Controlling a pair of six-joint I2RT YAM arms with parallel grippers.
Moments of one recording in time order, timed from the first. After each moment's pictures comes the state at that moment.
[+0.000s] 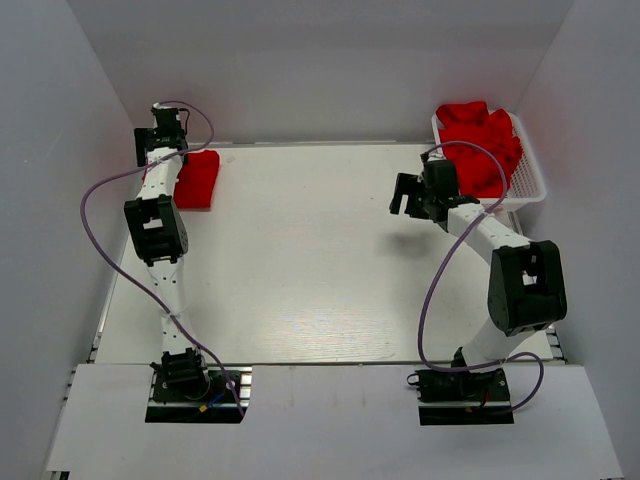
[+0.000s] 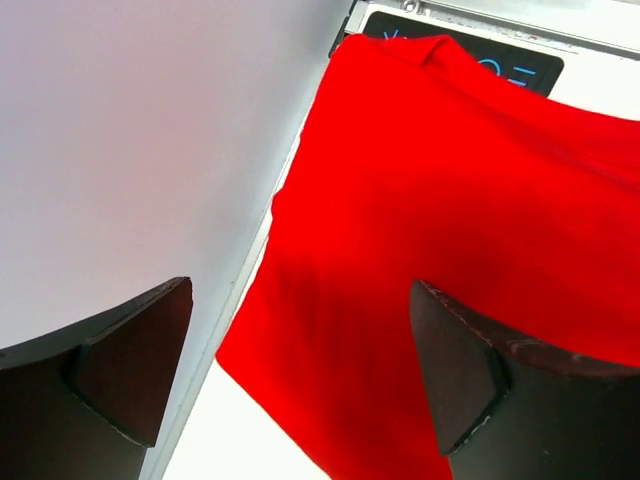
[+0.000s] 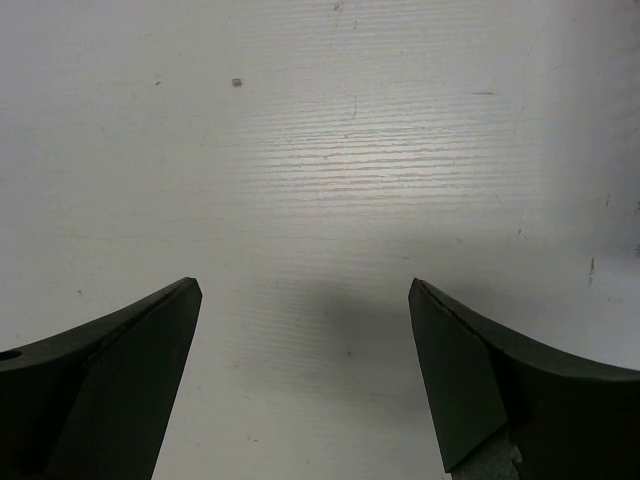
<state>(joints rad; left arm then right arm) 0.14 2.50 2.31 -0.49 -0.56 0.15 0.23 1.65 1.12 -0.19 -0.02 0.28</state>
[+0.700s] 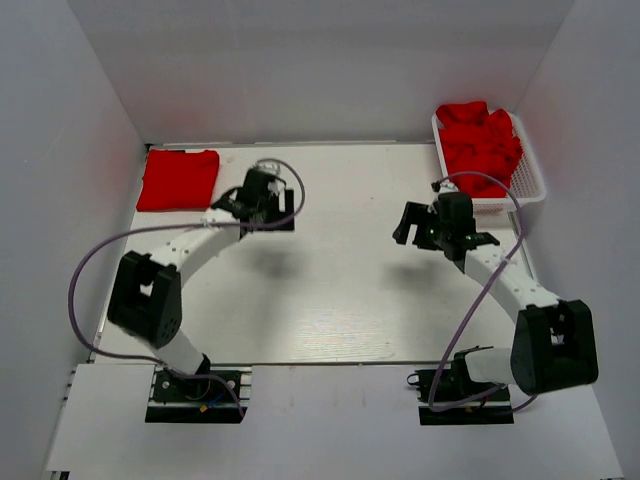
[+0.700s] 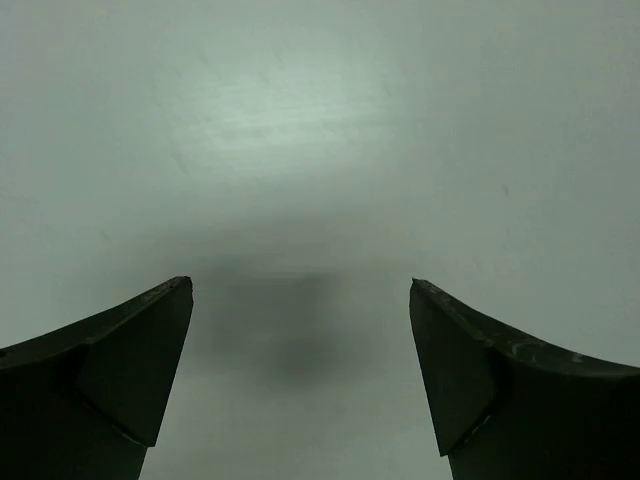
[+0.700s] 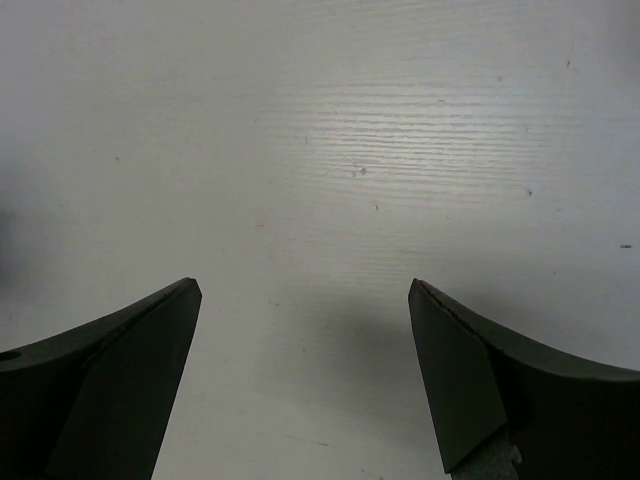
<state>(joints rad) -0.41 1.64 1.23 -0.41 -0.16 -0.30 0.23 1.32 0.82 -0.21 -0.12 0.33</state>
